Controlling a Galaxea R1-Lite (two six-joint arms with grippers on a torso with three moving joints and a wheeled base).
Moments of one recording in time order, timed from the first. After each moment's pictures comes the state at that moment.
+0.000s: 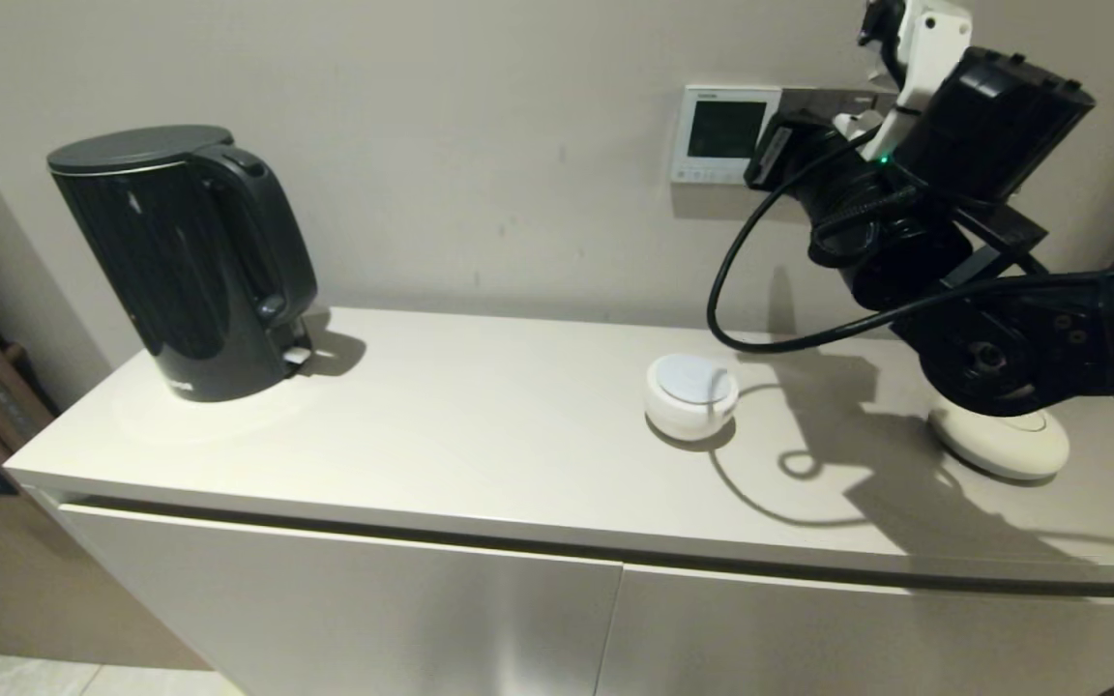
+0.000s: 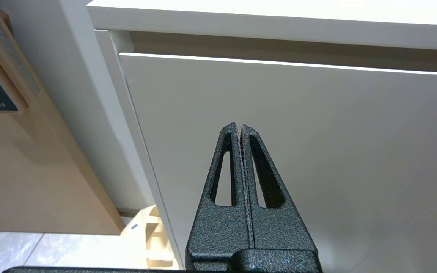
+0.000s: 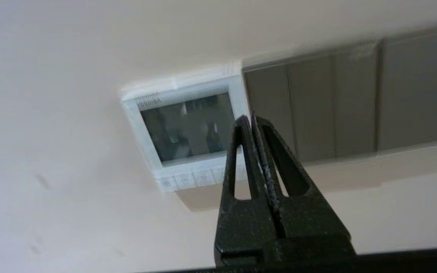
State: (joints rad) left arm 0.01 0.00 0.00 0.00 0.00 0.01; right arm 0.46 1.84 -1.34 -0.97 -0.50 -0.05
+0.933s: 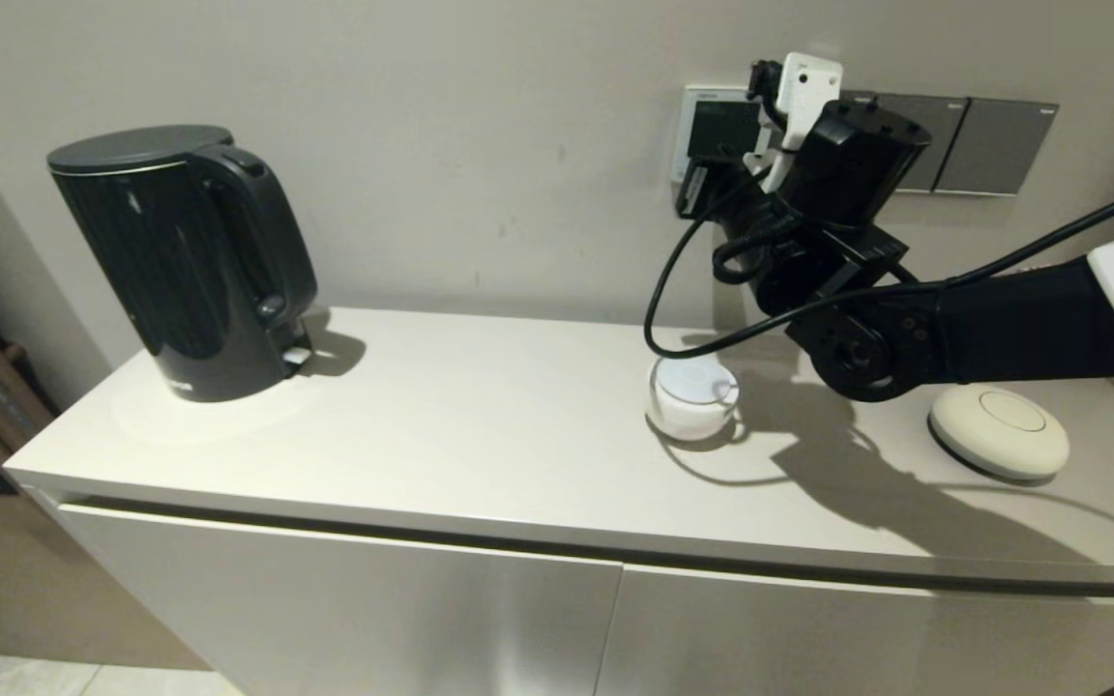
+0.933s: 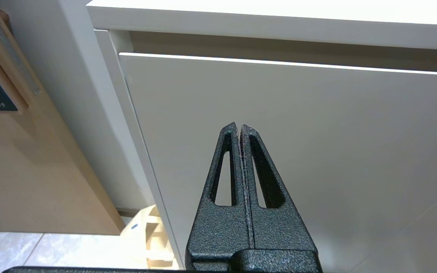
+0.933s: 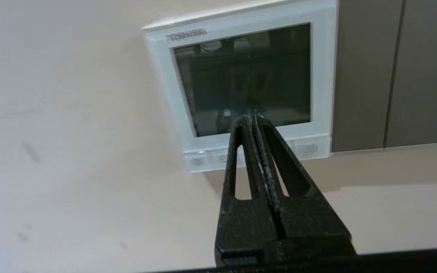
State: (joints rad) left arm 0.01 0.00 0.00 0.00 0.00 0.01; right arm 0.48 2.01 -1.52 -0.93 -0.49 -0.07
